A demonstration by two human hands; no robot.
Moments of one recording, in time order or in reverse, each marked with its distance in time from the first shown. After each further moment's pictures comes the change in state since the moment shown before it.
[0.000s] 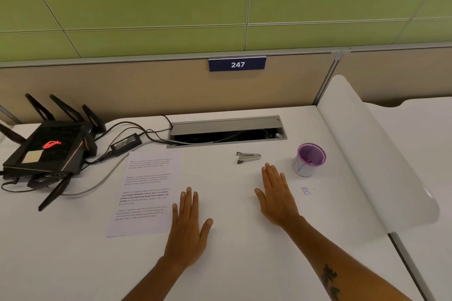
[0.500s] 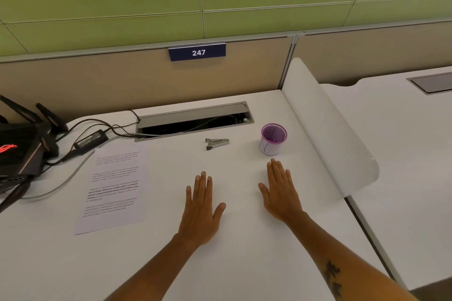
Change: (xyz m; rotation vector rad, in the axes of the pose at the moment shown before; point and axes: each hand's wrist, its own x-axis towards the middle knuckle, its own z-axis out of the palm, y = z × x) left_hand 0.013 0.101 0.041 0.069 -0.106 0.181; right_hand -0.085 0.076 -0.022 -0.029 0.022 0.167
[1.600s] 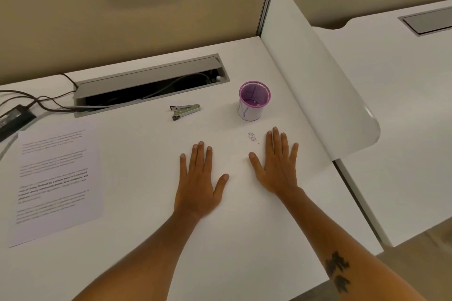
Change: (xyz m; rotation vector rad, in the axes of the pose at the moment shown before) left_hand 0.056 0.037 0.048 0.137 -0.026 0.084; right_hand 0.000 0.032 0.021 -0.053 0.004 0.267
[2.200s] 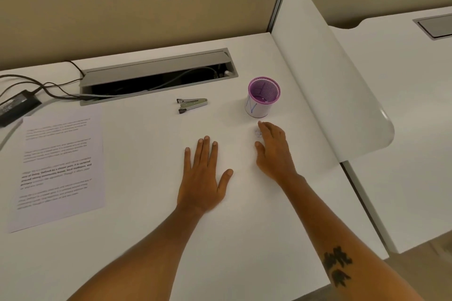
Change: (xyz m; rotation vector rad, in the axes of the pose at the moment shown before) left_hand 0.001 -0.001 0.002 -0.014 0.001 -0.011; right_hand 0.031 -0.023 -0.015 0.308 0.013 -0.136
